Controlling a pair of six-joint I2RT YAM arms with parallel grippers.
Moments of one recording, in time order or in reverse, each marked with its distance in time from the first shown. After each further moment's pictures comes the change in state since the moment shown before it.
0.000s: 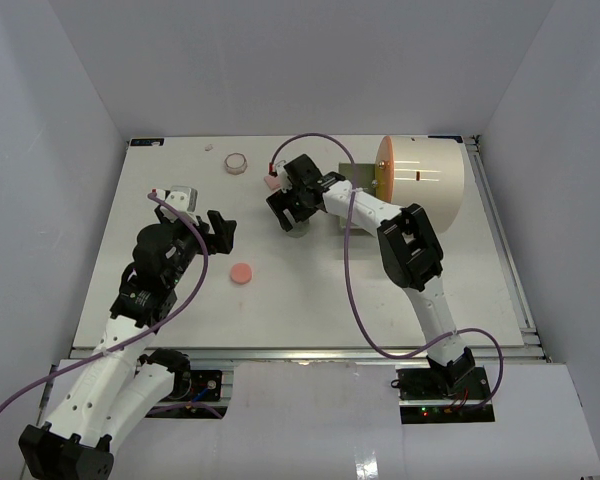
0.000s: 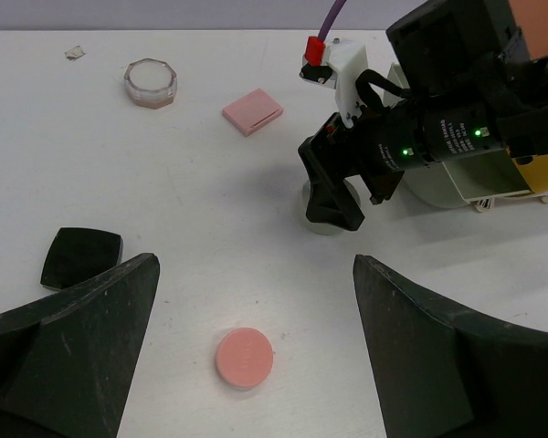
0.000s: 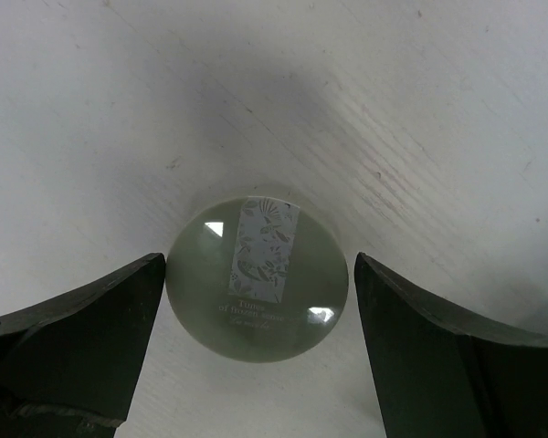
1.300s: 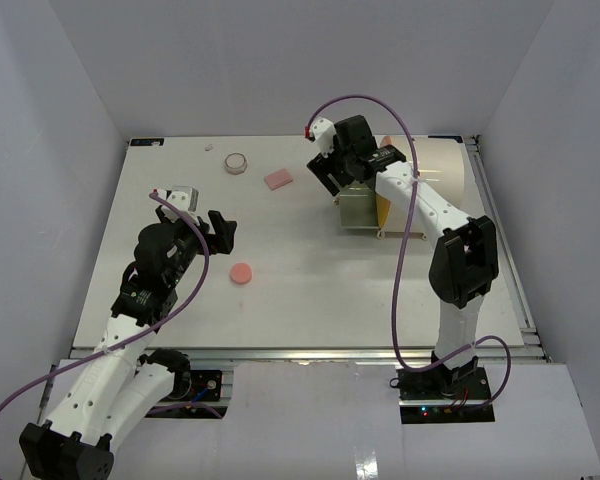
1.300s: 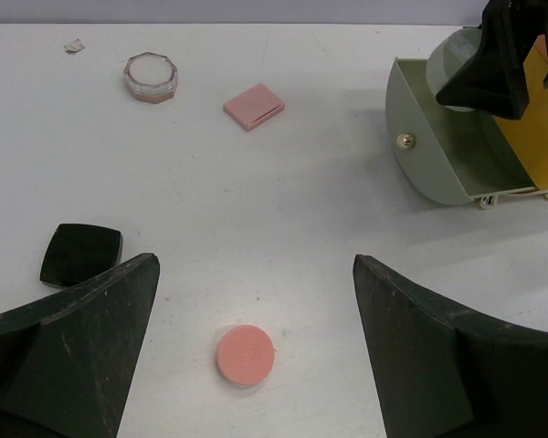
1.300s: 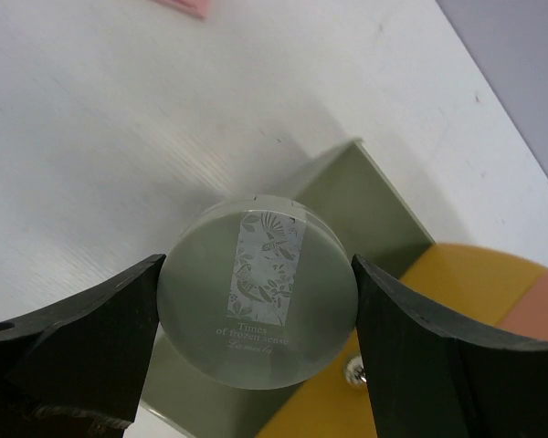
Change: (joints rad) left arm 0.000 0.009 -0.004 0.000 0.001 0.000; right arm -0.159 -0.341 -0.106 -0.029 0.099 -0.363
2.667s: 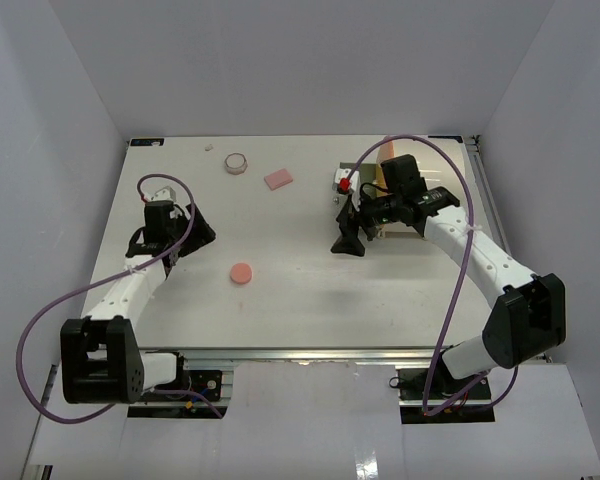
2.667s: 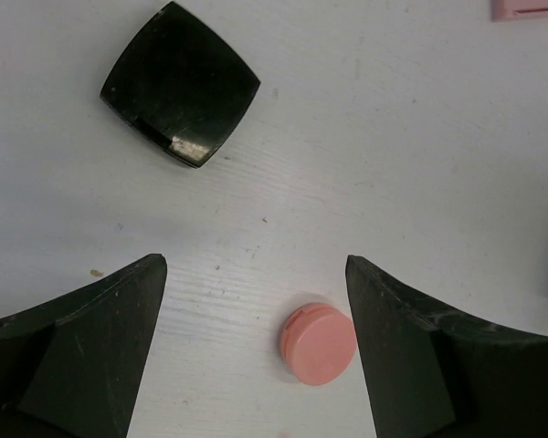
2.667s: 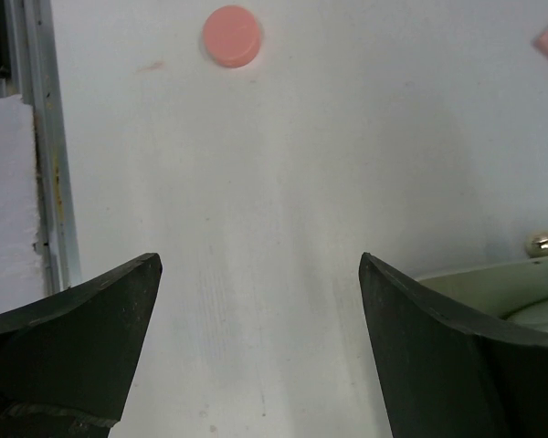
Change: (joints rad) left arm 0.316 0.515 0.046 -0.077 0.067 -0.290; right arm -0.090 -0.480 -0.549 -0.032 -0.848 -0.172
